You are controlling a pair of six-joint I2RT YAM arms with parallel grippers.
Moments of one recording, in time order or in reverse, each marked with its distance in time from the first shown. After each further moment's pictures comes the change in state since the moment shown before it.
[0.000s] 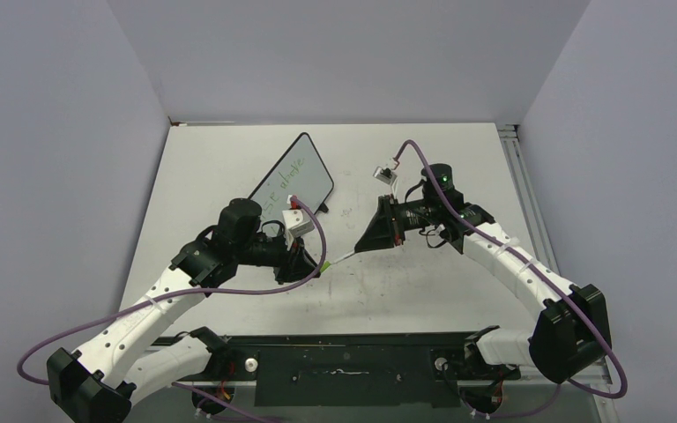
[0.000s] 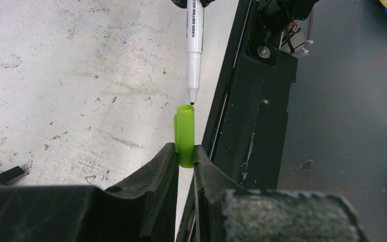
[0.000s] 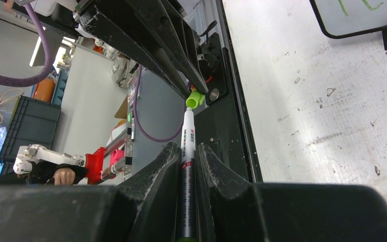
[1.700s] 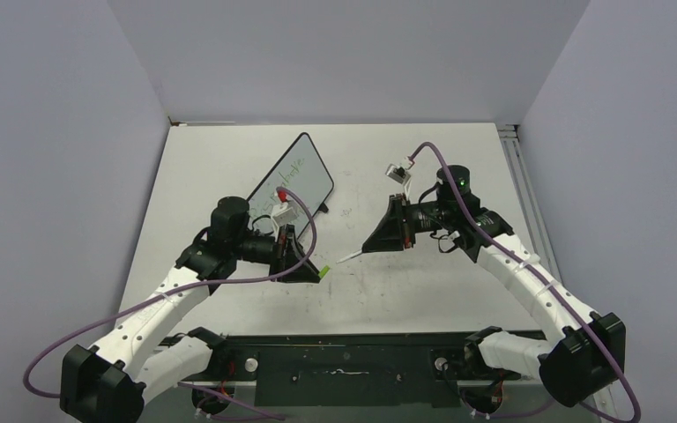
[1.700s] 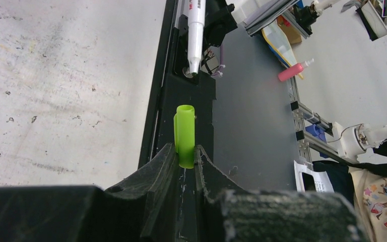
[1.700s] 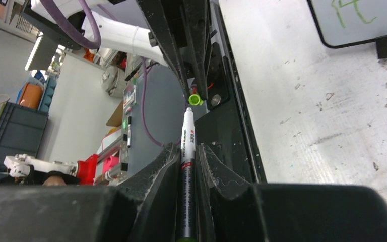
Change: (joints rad) left arm 0.154 0.028 -0.145 0.310 0.417 -0.311; right arm -0.024 -0.129 0.000 -0.056 0.034 0.012
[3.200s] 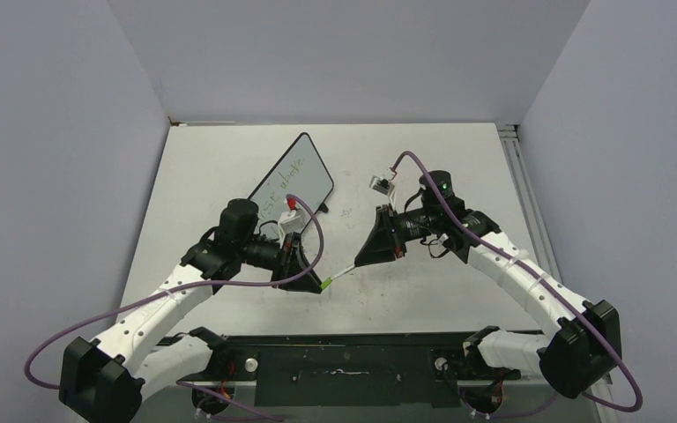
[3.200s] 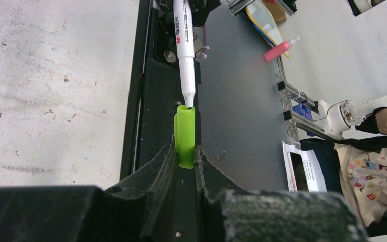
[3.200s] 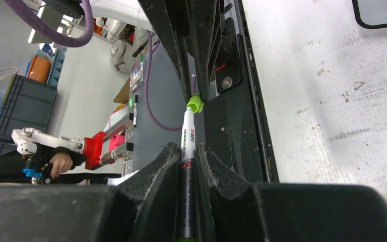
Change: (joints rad) left arm -0.053 0.026 0.012 -0.082 0.044 0.078; right arm 0.092 0.042 0.000 -0.059 -0.019 -0.071
